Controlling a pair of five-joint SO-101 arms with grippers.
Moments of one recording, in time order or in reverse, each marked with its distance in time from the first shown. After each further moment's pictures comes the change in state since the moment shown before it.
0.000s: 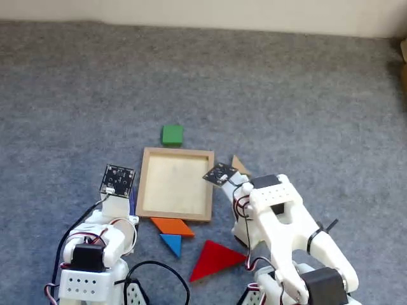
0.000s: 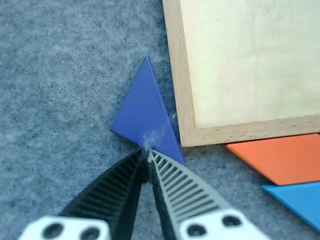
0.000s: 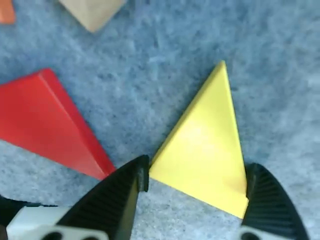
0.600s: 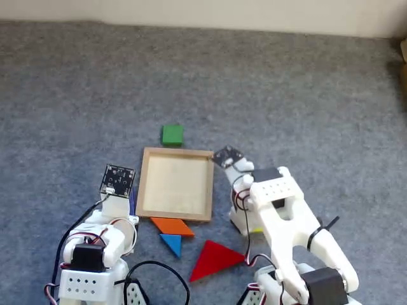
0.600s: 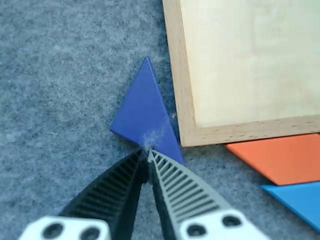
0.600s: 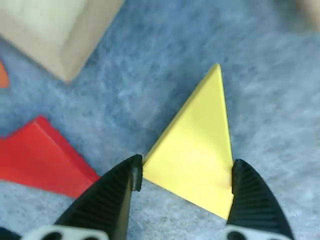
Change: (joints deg) left arm 0.0 0.0 0.0 0.0 0.0; right arm 0.1 -0.5 -6.7 0.2 -10.7
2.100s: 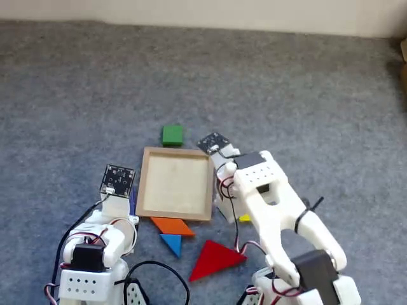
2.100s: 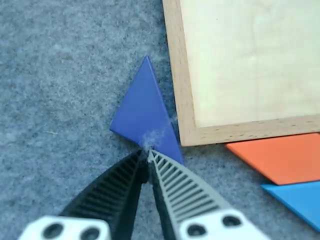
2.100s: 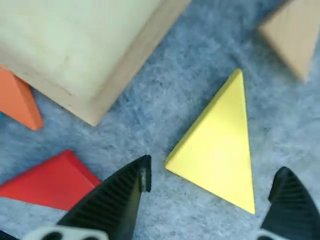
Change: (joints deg) left arm 0.0 0.0 0.0 0.0 0.0; right arm -5.8 9.3 -10.1 2.3 -5.6
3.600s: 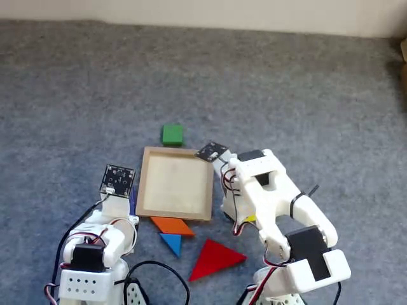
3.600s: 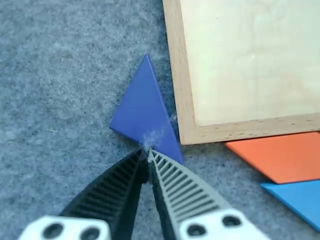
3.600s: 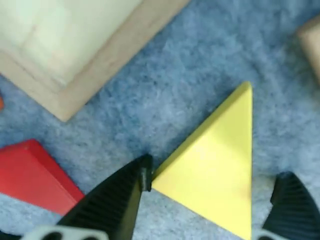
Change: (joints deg) left arm 0.0 0.0 0.0 0.0 0.0; right arm 4.0 11.9 -1.0 -2.2 14.0
